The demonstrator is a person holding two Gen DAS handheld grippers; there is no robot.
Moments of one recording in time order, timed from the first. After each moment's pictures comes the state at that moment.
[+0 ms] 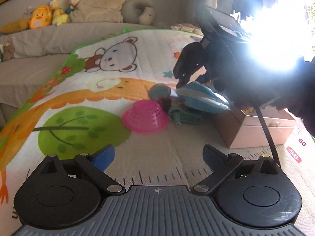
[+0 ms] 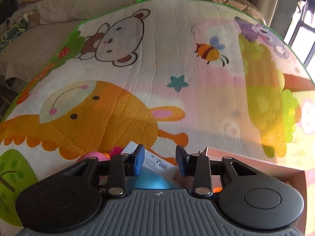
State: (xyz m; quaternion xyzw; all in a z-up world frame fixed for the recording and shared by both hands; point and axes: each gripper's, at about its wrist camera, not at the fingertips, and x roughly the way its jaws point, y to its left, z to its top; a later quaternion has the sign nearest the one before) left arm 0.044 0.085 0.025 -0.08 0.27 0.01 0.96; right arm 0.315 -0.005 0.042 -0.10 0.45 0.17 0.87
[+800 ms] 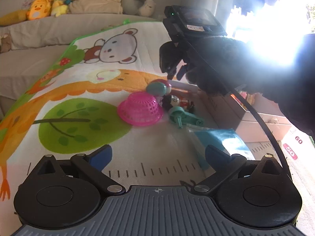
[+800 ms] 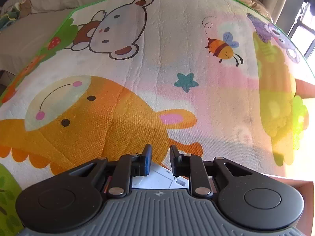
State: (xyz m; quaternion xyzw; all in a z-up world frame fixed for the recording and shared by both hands) left arm 0.042 0.094 0.025 -0.10 0.29 0.01 0.95; right arm 0.339 0.052 0.027 -0.18 0.43 0.13 0.87
